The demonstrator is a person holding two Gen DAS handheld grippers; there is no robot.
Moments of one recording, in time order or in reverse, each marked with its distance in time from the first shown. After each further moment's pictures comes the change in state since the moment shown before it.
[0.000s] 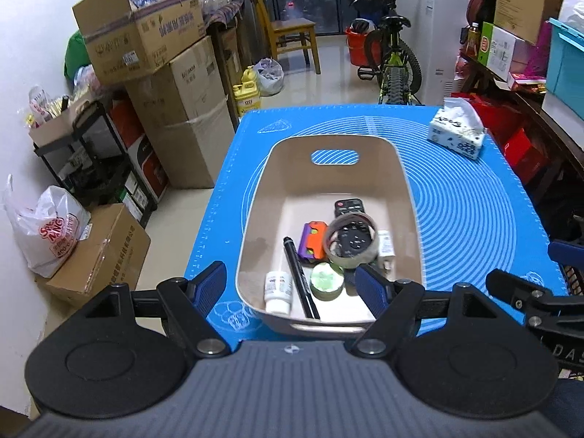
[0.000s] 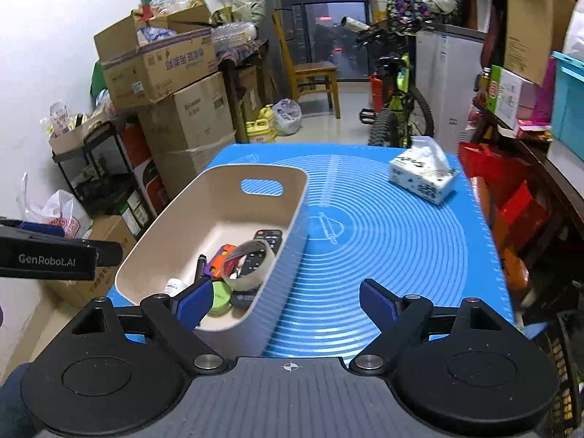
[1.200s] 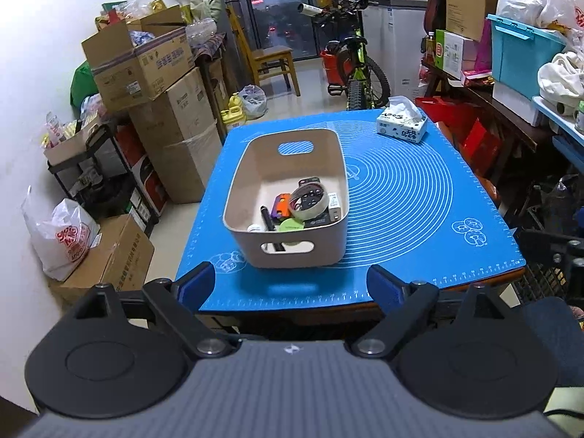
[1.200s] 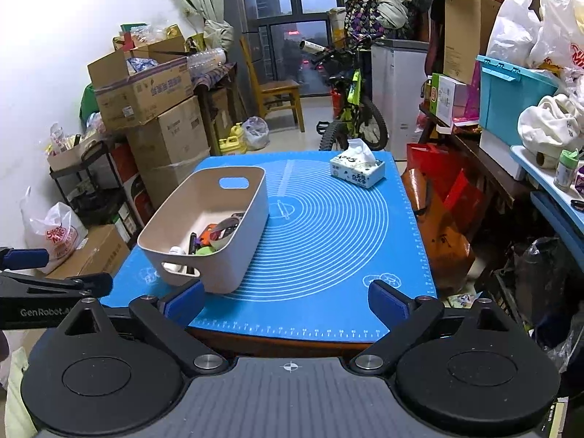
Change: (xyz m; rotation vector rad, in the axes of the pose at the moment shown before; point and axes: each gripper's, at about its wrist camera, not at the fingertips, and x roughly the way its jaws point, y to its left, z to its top) left arm -0.126 -0.036 -0.100 0.061 -0.097 -0.017; right arm -0.180 -0.018 -0.081 0.033 -0.050 -0.090
